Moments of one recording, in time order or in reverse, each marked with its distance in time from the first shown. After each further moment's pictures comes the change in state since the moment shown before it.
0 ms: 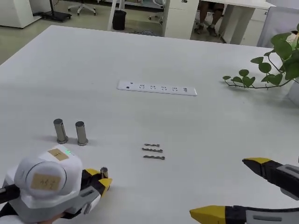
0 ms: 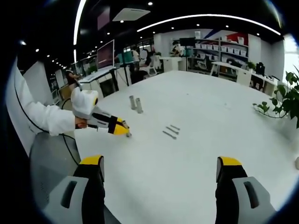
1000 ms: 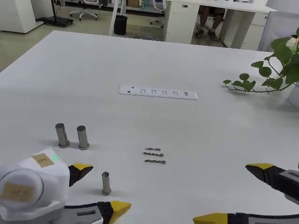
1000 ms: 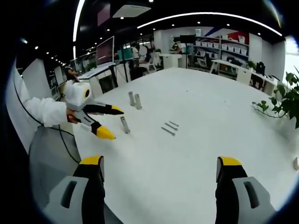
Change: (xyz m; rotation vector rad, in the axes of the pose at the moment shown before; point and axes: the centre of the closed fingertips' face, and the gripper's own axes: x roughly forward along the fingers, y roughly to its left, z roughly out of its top) left arm -0.028 -0.020 0.012 -0.016 -0.057 -0.136; right arm -0.003 -0.002 -0.008 -0.009 0.033 -0.010
